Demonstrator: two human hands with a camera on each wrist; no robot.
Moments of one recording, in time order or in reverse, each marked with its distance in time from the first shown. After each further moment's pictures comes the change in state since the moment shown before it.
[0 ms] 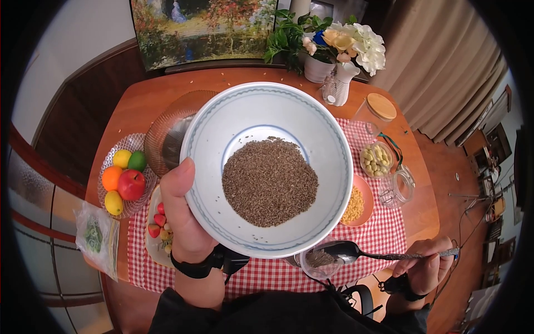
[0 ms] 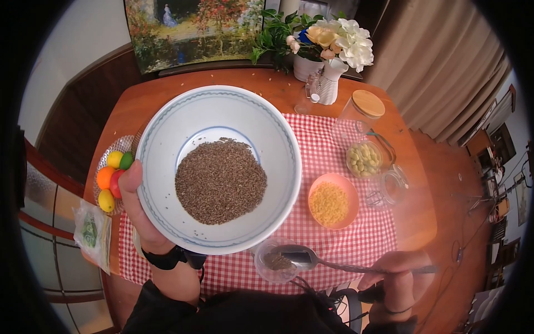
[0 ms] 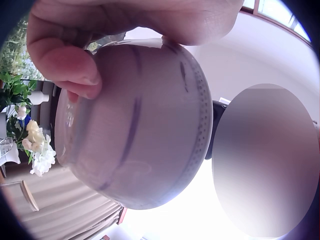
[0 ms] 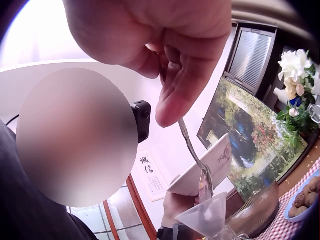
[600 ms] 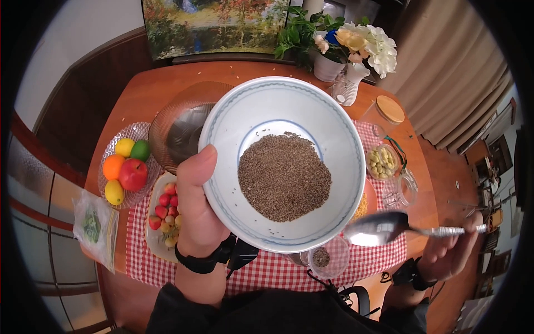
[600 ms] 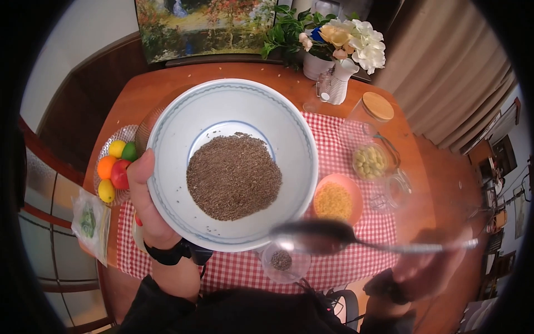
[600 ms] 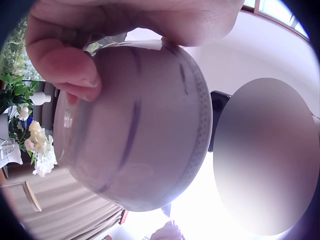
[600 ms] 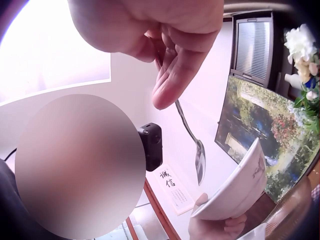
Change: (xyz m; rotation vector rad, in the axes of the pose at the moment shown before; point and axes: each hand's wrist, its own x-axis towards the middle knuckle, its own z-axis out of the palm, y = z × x) left_hand 0.005 0.000 -0.006 -0.090 -0.182 -0.048; right_hand 0.033 0.006 -0.017 0.175 0.054 -0.117
